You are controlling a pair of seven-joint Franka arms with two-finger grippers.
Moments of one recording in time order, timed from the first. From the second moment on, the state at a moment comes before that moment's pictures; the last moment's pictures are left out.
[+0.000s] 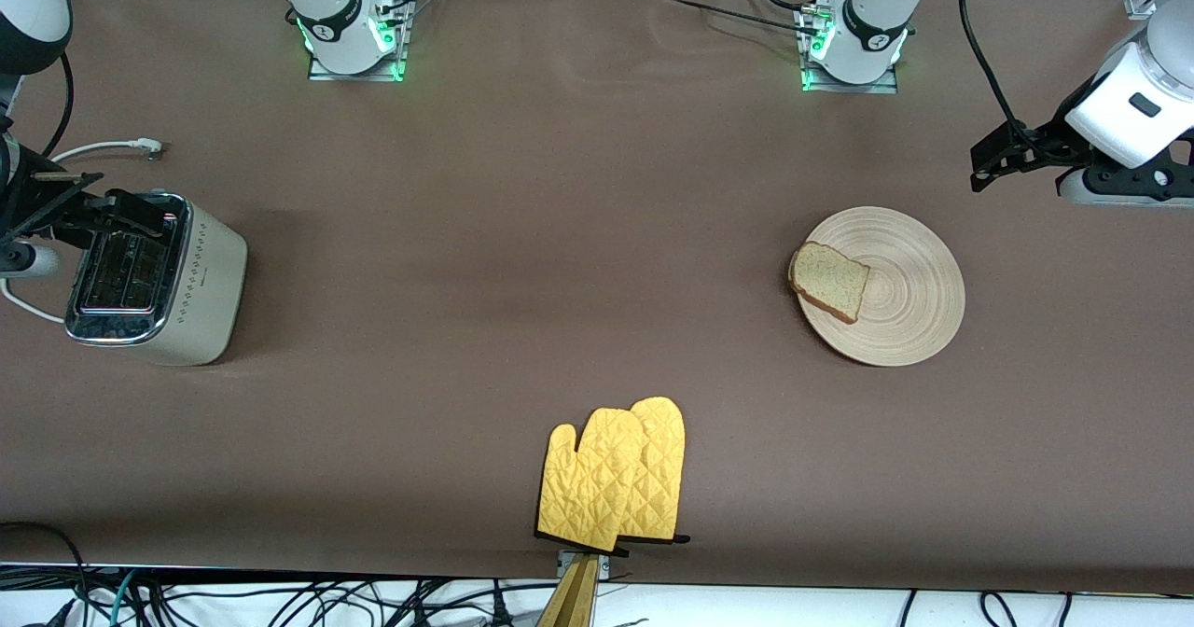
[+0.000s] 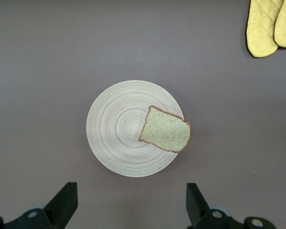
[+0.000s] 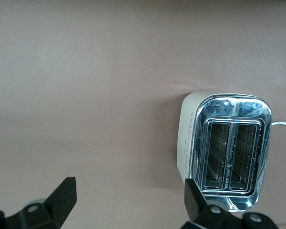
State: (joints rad) left arm -0.02 0.01 -0.08 -1.58 0.01 1.56 -0.05; right arm -0.07 0.17 0.06 -1.50 -0.01 1.65 -0.05
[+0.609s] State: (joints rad) left arm -0.02 0.07 -0.08 -1.58 0.01 1.55 -0.01; right arm -0.07 0.17 0.06 -1.50 -0.01 1.65 -0.05
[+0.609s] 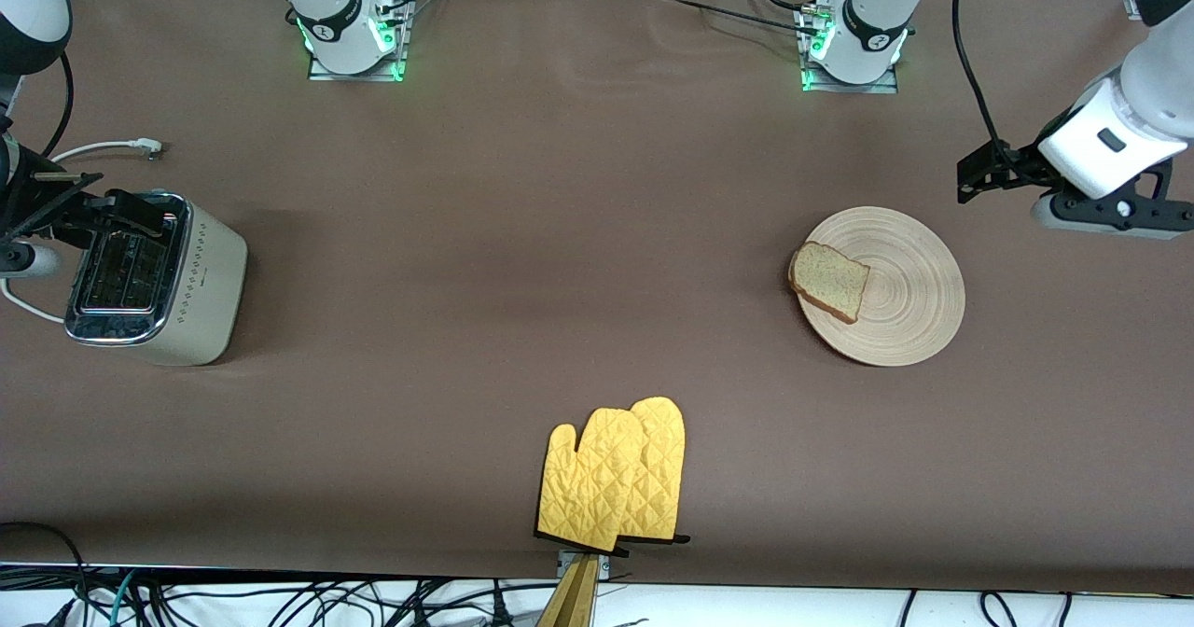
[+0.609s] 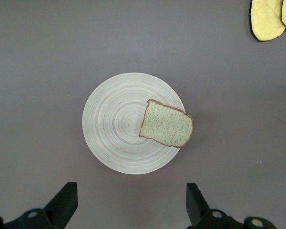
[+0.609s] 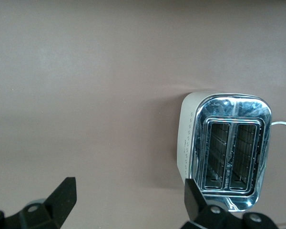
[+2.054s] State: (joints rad) left arm -0.01 0.07 -0.08 -1.49 0.01 1.54 -0.01; right arm -0.07 0.17 0.06 -1.50 -0.01 1.65 -0.05
